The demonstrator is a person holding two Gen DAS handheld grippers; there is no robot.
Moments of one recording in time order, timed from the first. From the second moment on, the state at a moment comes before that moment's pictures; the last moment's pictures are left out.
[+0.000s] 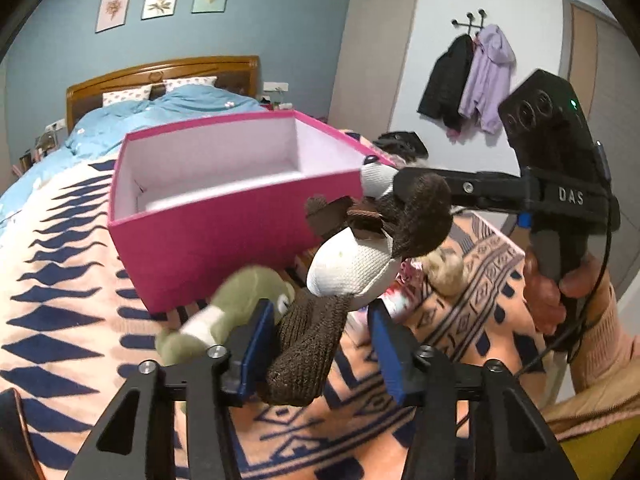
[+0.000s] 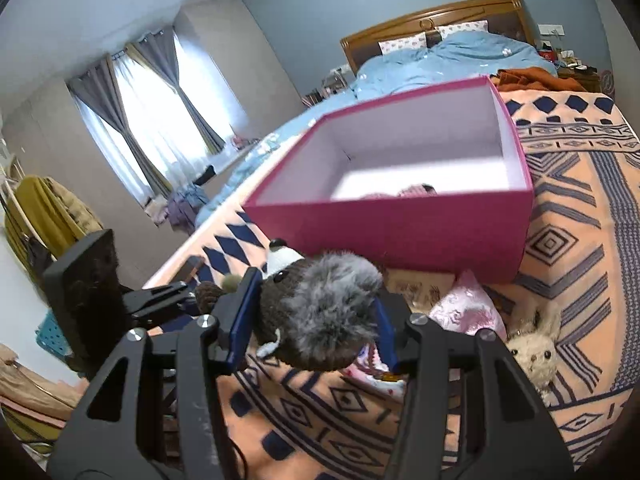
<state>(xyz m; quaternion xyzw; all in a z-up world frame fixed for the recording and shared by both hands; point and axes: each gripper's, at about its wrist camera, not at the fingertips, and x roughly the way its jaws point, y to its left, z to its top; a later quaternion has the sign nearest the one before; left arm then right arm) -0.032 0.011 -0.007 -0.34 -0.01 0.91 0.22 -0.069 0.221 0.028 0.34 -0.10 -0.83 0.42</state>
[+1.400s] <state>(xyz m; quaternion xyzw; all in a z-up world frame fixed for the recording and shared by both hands) -0.126 -0.033 0.040 -0.31 0.00 0.94 0.15 -0.147 0.173 0.093 0.27 -0.12 -0.84 0.46</state>
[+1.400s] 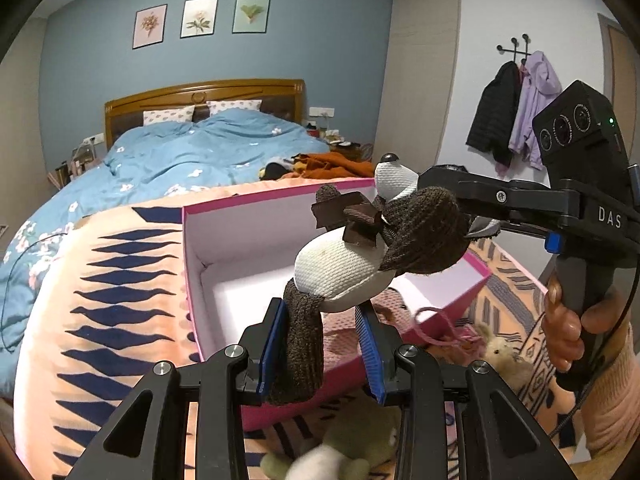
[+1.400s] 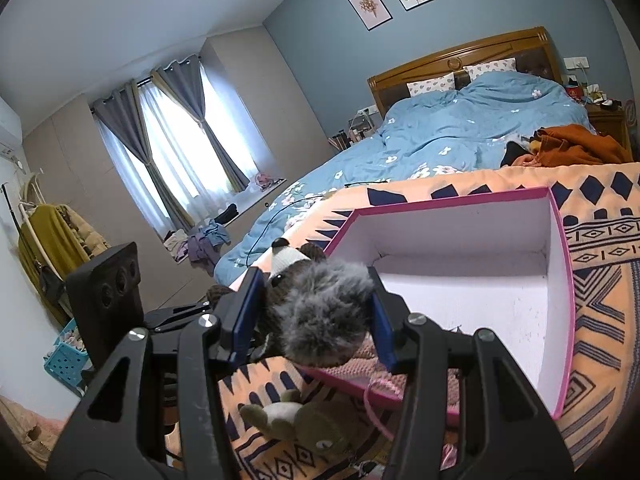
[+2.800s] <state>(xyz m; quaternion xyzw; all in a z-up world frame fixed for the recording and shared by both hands) -0.074 -0.056 0.021 -0.29 -0.04 0.95 0.13 -0.117 0.172 0.050 0.30 -0.05 -0.85 0.43</state>
